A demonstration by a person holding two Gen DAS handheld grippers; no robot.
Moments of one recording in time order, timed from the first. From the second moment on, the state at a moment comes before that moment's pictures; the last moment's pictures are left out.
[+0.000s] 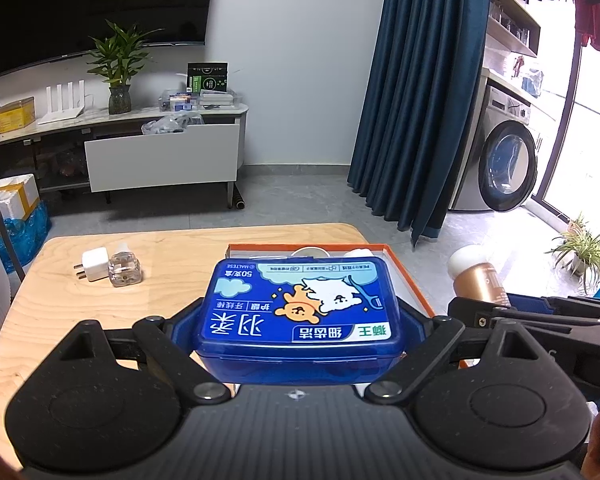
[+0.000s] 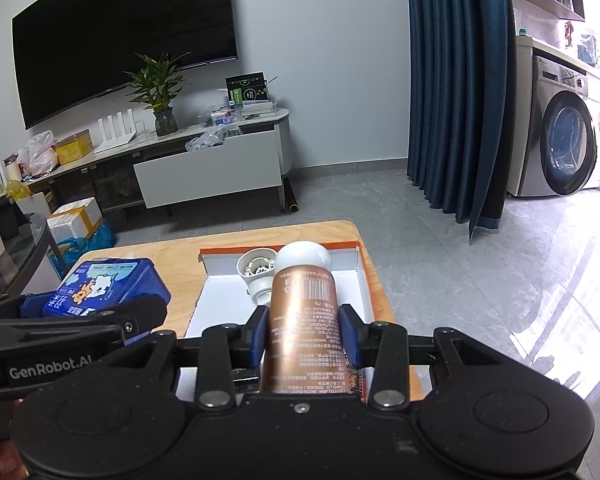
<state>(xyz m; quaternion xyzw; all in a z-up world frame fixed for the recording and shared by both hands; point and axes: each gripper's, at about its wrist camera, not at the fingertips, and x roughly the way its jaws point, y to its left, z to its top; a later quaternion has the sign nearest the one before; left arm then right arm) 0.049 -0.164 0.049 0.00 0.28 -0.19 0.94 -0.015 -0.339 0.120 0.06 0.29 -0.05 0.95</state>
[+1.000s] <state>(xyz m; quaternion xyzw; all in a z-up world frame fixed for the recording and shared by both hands) 0.047 -0.163 0.045 0.00 0.29 -0.19 0.94 -0.013 -0.330 0.117 0.06 0.30 -0.04 0.95</state>
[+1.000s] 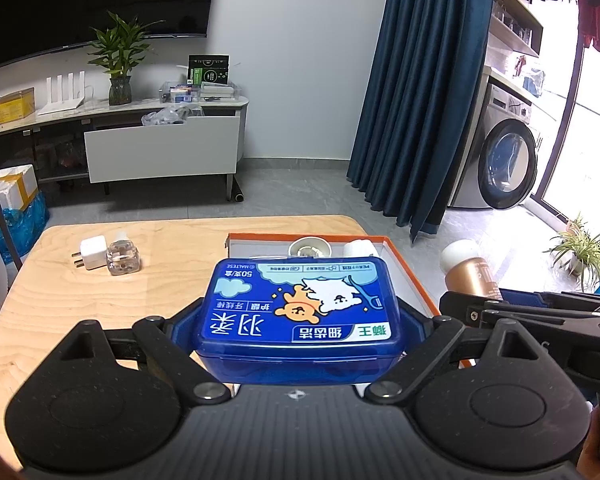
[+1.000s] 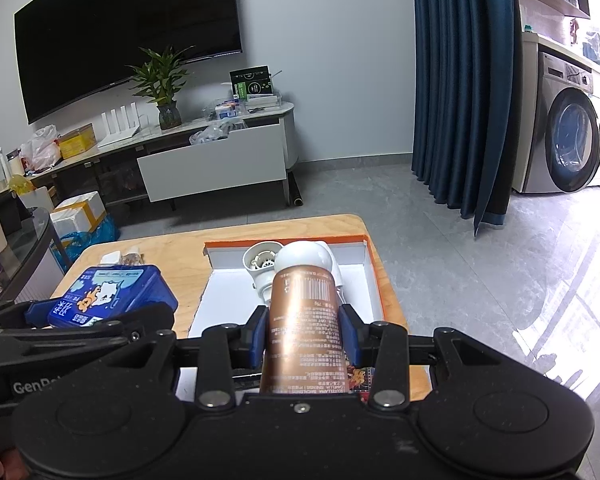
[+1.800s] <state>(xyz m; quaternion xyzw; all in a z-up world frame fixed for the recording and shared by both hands) 0.048 -0.163 0.039 -0.01 0.29 -0.19 0.94 -0.011 -0.334 0.108 0.06 0.30 -0.04 0.95</state>
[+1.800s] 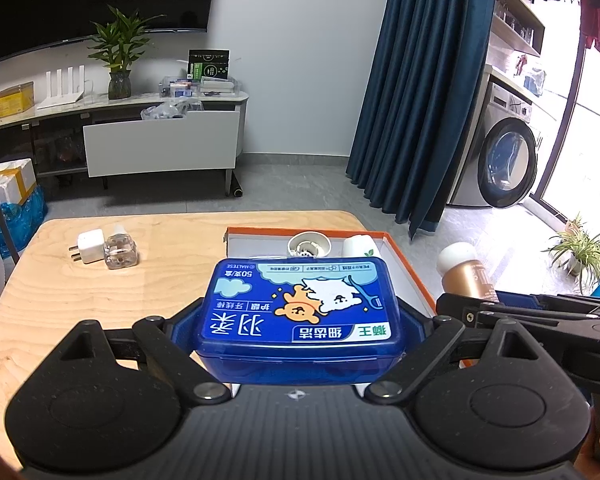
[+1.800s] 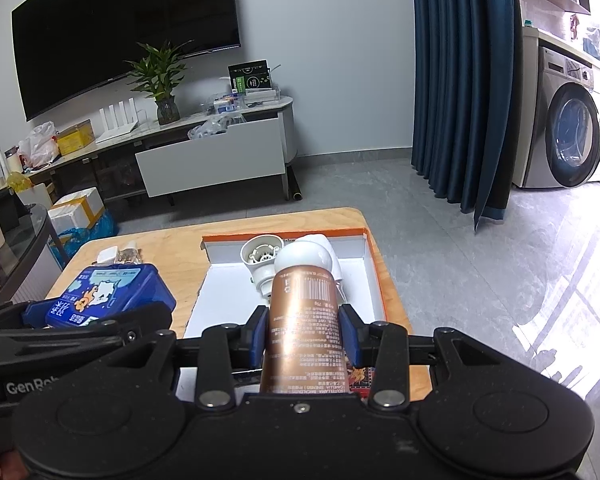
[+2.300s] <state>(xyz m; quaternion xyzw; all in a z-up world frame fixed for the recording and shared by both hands) 0.048 -0.162 0.035 -0.01 0.30 -0.19 0.94 -0.006 -0.333 0.104 0.06 0.31 -0.04 0.95</state>
